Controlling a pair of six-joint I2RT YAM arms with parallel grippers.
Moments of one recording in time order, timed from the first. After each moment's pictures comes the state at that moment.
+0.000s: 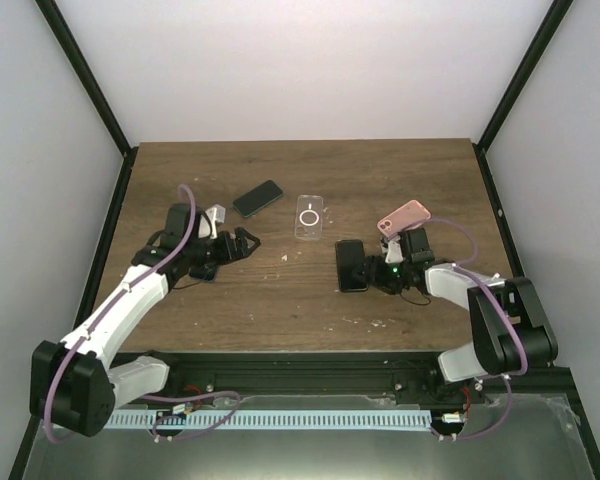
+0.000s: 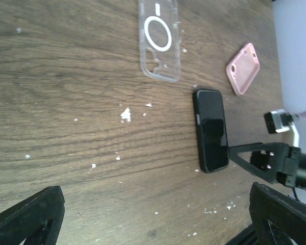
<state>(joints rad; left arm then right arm) -0.32 1.13 0.80 -0.44 0.45 -0.59 0.22 1.45 0.55 -0.11 -0.58 0.53</state>
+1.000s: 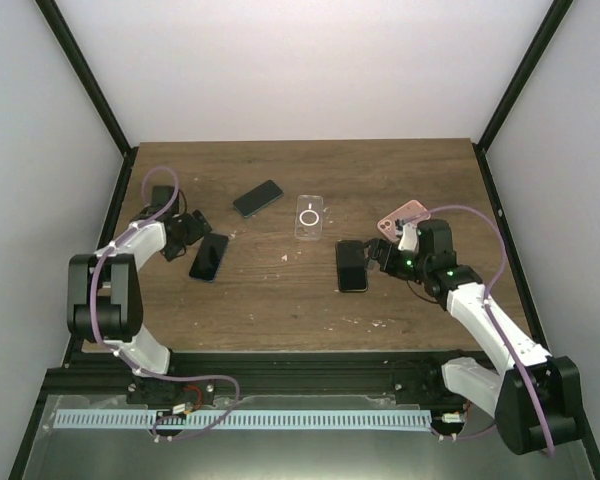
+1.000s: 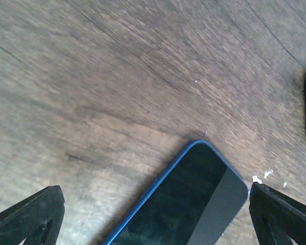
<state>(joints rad) 0.01 1.60 0.96 -0.44 0.06 -0.62 0.22 1.03 0.59 -0.25 -0.55 0.56</state>
